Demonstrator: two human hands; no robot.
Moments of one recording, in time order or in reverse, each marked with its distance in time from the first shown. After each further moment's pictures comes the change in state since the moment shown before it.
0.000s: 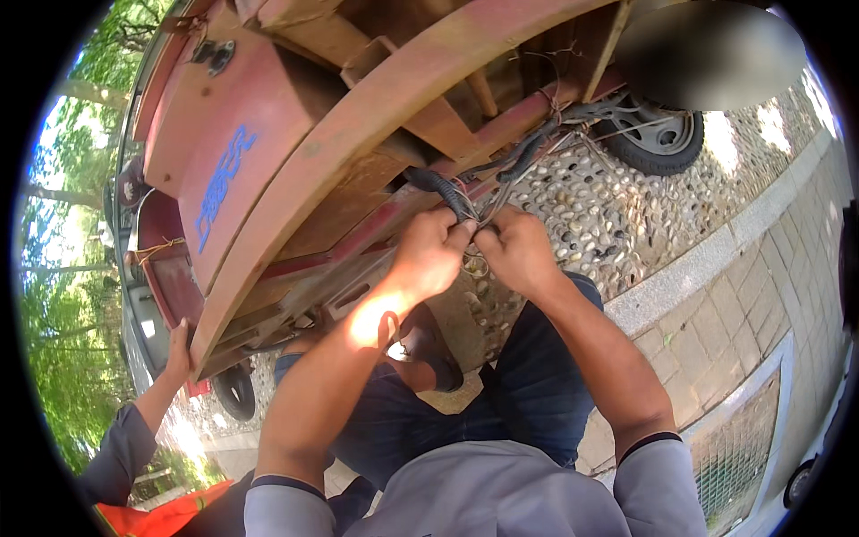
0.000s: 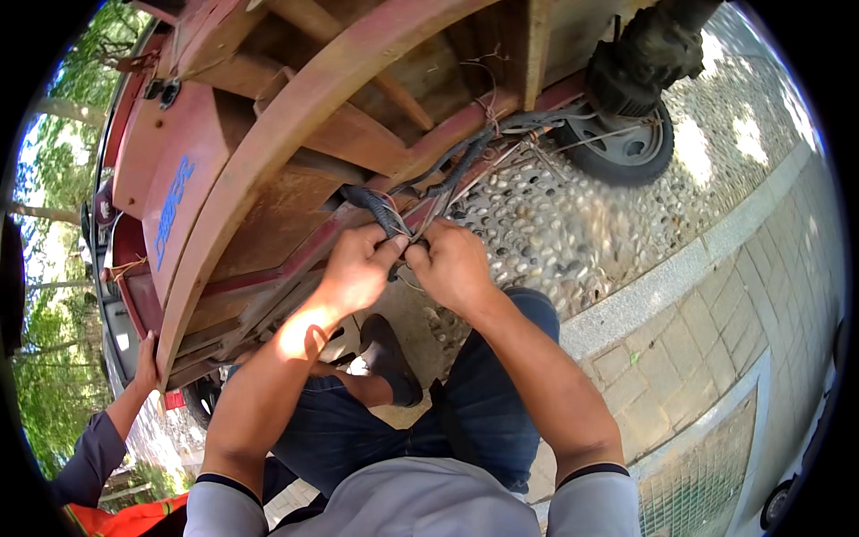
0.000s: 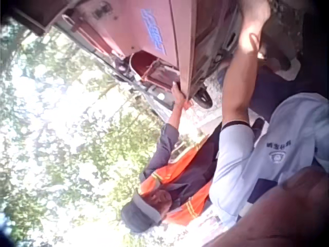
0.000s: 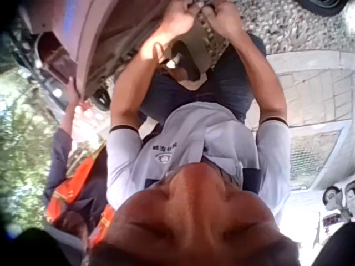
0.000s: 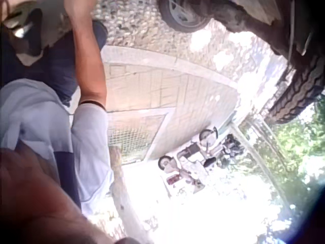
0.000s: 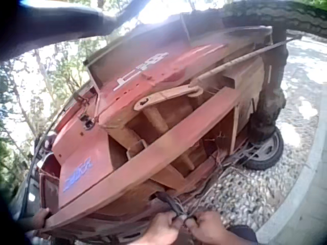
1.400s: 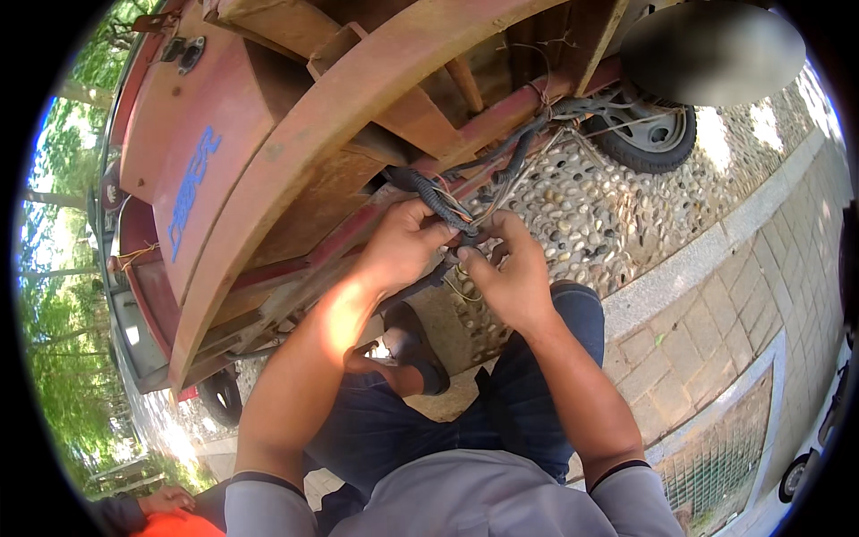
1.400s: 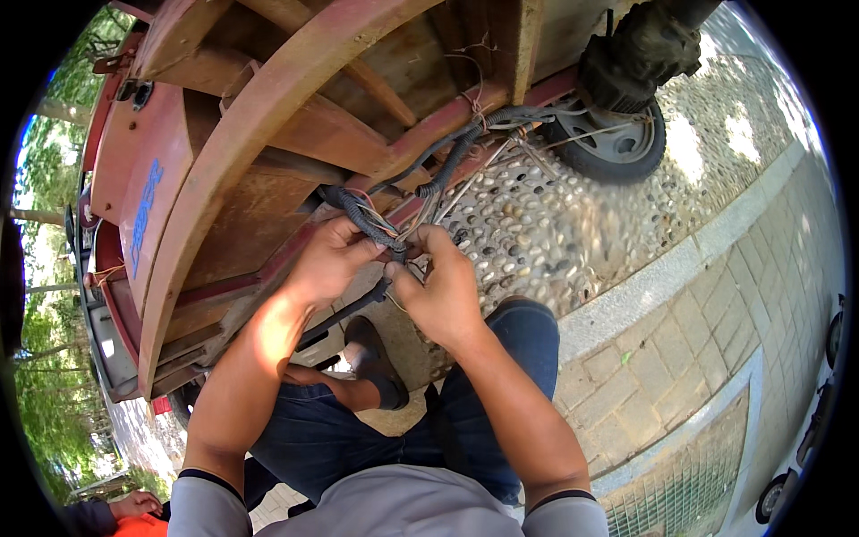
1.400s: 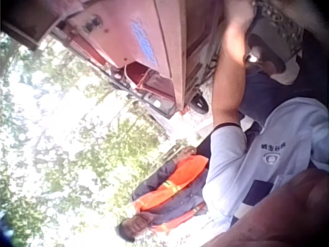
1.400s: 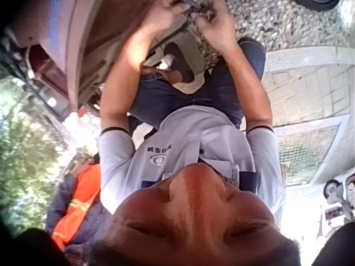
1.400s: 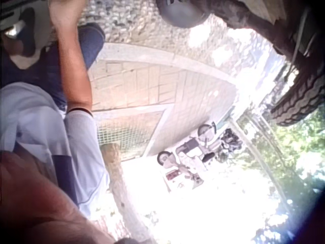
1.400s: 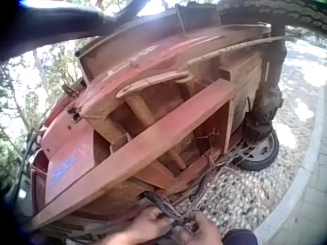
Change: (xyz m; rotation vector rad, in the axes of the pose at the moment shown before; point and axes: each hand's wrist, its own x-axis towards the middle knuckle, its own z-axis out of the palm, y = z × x) left_hand 0.013 -0.025 -0.013 -0.450 -0.259 -0.099; right_hand -0.032 -0.030 -0.005 0.331 0.125 0.187
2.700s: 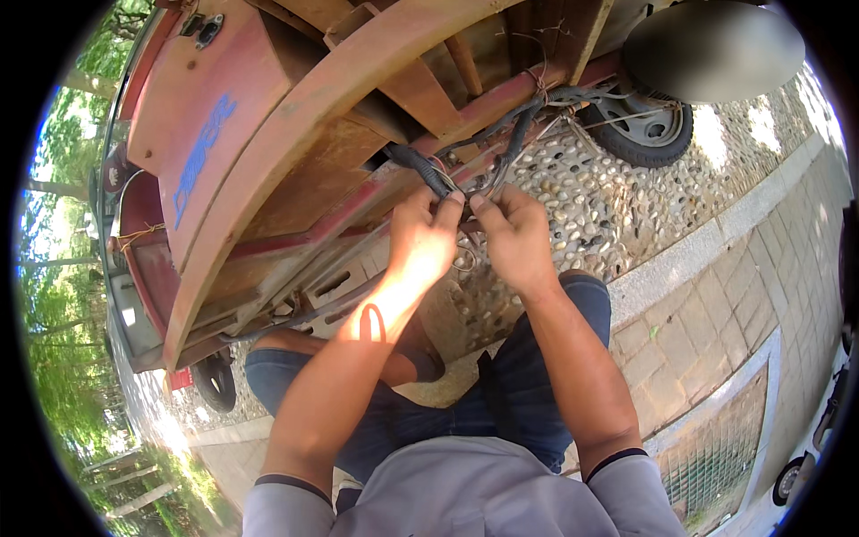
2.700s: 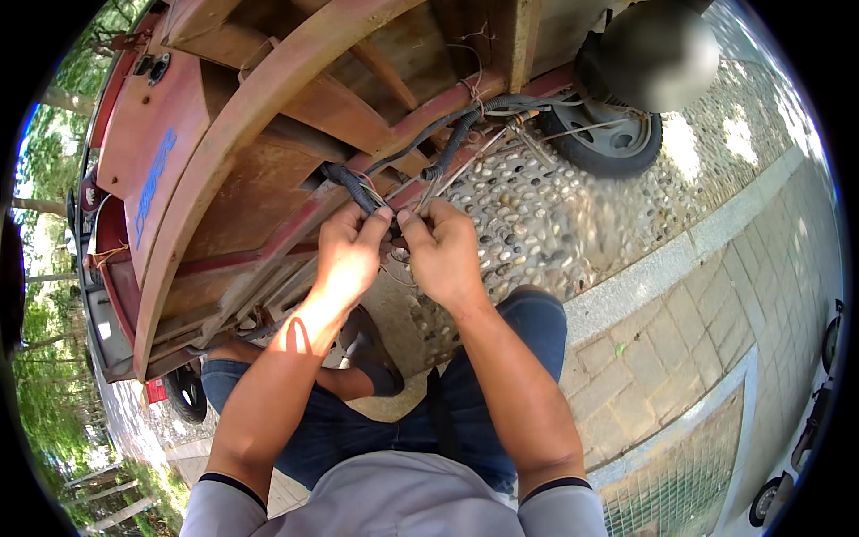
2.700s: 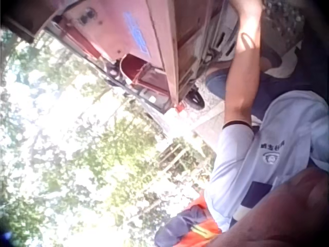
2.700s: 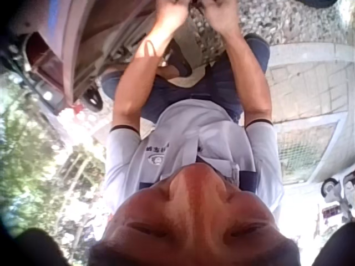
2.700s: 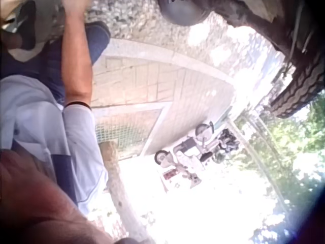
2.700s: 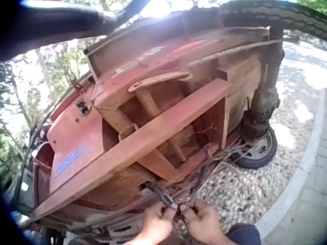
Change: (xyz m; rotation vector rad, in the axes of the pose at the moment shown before) left_hand -0.015 0.000 0.053 0.099 0.500 0.117; right_hand 0.013 0.001 0.005 0.388 0.001 0.153
